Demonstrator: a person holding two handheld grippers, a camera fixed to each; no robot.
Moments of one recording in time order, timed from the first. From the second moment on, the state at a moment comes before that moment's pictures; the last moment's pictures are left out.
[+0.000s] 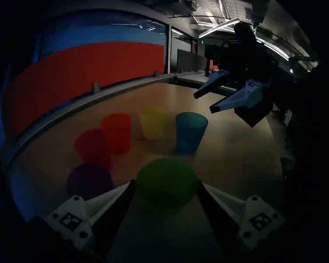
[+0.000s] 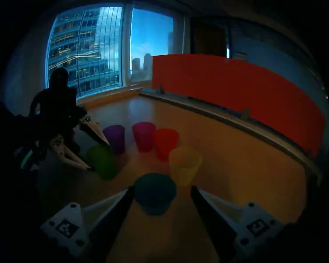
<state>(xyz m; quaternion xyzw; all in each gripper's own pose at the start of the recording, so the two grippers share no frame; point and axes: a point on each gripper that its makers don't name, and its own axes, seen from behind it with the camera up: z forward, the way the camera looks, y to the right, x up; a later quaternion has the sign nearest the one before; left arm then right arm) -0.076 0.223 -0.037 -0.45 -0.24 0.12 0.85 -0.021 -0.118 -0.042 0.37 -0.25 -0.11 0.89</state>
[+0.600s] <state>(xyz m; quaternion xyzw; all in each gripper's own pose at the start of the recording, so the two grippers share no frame) -0.078 0.228 -0.037 -0.45 -0.24 0.13 0.85 -0.024 -0.117 -0.043 0.37 -0.25 -0.11 0.89</state>
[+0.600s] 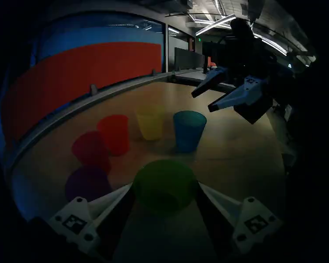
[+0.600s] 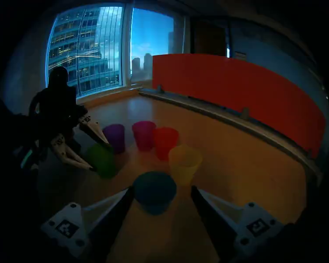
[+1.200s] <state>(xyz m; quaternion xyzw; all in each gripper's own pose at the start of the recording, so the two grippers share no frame) -0.070 0.226 -0.038 -0.45 -0.23 0.12 0.85 -0.044 -0.129 -0.054 0.38 -0.27 -0.10 0.88</state>
